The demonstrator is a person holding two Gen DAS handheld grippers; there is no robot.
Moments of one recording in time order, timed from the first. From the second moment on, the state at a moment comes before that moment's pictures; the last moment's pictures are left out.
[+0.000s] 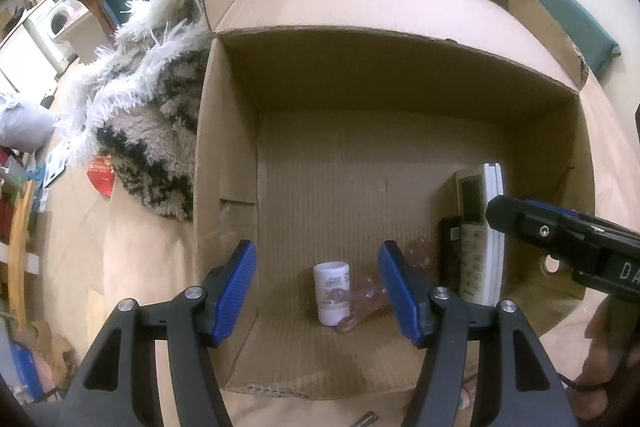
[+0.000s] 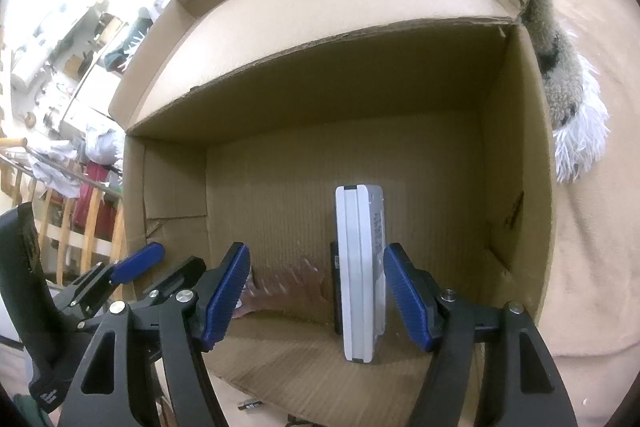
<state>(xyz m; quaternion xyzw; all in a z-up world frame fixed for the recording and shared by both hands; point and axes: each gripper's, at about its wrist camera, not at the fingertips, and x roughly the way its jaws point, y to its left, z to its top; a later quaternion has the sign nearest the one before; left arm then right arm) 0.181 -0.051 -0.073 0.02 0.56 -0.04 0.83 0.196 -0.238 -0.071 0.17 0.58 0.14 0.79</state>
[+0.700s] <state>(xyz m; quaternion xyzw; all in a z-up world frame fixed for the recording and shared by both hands) 0.163 -0.024 -0.035 -0.01 0.56 -0.02 0.83 0.172 -0.251 -0.048 0.18 0.55 0.11 0.81</state>
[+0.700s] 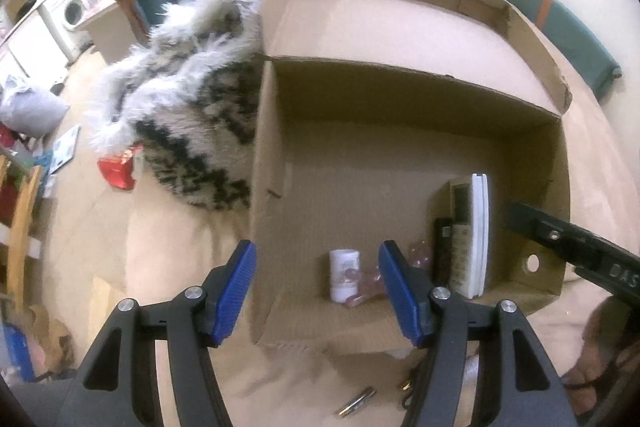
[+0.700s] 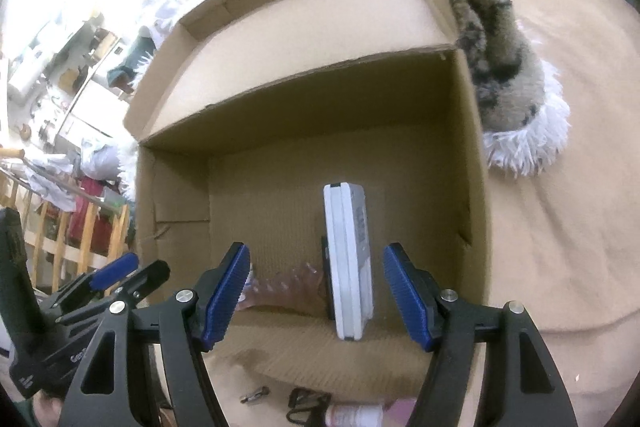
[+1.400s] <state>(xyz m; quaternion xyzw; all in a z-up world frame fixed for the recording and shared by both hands) 0.100 0.014 -0.002 -0.04 0.55 0.01 0.84 0.101 -0.264 0.007 0.19 0.52 0.09 0.83</state>
